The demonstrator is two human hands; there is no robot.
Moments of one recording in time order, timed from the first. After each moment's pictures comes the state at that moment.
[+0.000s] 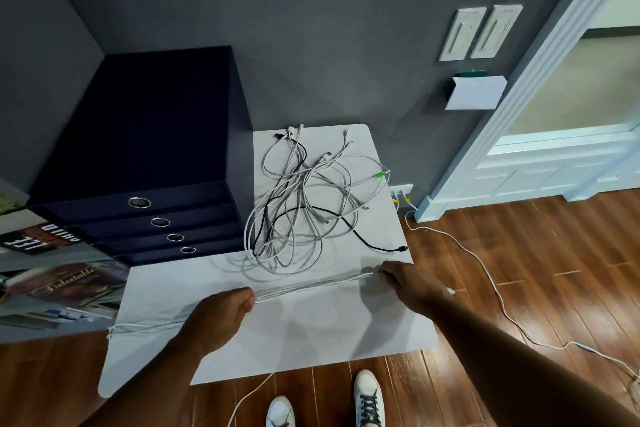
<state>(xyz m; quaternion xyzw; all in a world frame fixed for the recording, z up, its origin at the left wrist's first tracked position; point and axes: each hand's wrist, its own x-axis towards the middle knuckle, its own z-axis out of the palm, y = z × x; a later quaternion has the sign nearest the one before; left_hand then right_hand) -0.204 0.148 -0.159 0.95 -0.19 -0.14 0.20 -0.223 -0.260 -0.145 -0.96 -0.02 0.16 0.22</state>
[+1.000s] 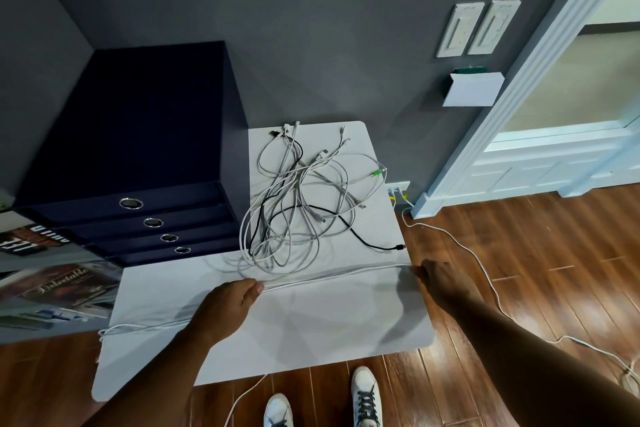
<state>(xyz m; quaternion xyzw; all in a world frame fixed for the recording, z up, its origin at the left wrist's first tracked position) -0.192 0.123 -0.154 0.94 -0.10 -0.18 0.27 -0.235 -0.316 -0.164 -0.98 0.12 0.15 0.10</state>
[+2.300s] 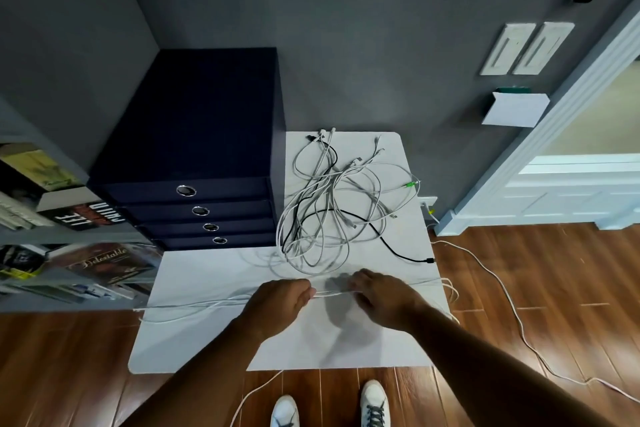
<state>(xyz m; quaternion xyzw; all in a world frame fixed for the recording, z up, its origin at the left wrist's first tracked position) -0.203 0.095 -0.145 0.93 -0.22 -0.12 0.25 -0.212 -0.168 -0.132 -0.95 -0.22 0.13 0.17</state>
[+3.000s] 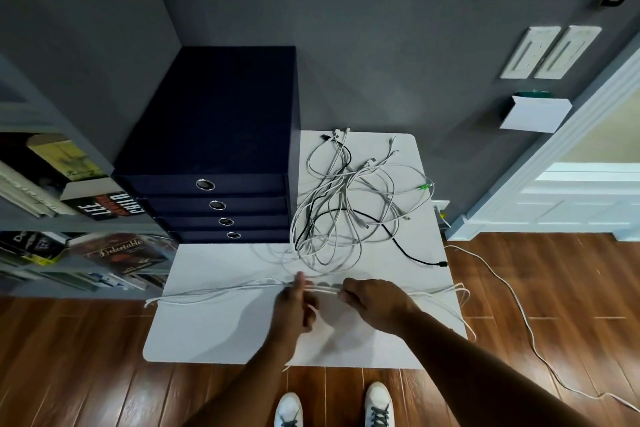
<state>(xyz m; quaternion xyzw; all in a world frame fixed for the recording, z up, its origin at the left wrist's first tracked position) -0.237 0.064 -0.144 0.64 0.24 -0.17 0.71 -0.213 -0.132 -0.127 -0.94 -0.21 0.17 0.18</state>
